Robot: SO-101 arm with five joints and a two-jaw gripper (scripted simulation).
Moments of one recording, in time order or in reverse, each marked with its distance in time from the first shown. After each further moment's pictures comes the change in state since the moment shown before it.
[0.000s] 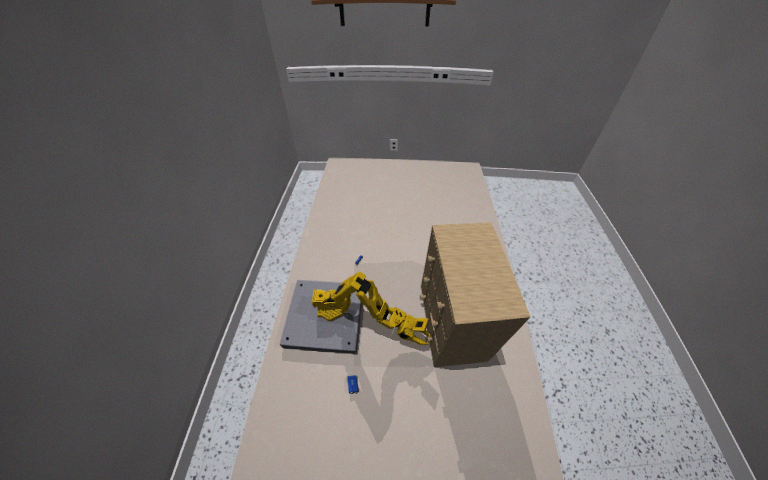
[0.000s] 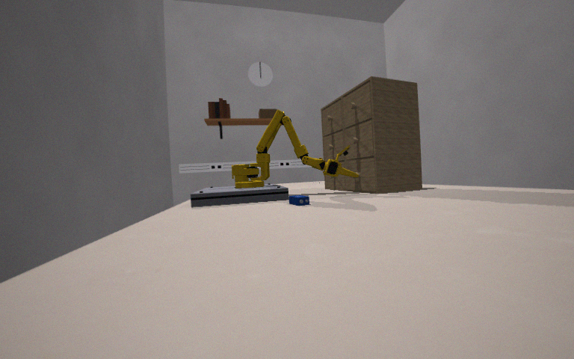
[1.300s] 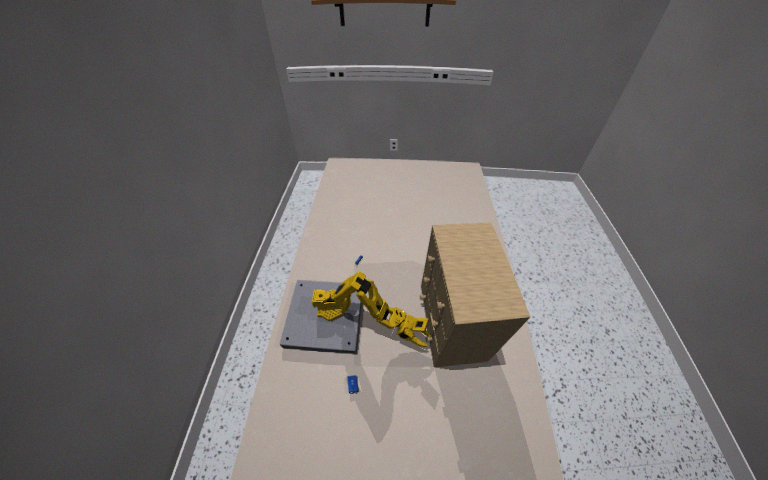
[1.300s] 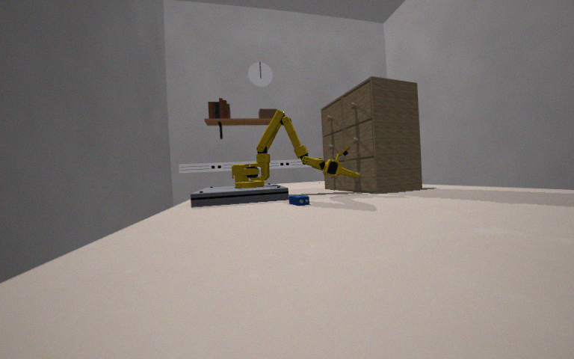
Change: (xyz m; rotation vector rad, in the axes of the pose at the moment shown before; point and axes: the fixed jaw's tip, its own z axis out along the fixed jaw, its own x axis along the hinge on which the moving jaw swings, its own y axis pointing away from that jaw) arm 0.000 0.001 0.000 -0.002 0.000 0.000
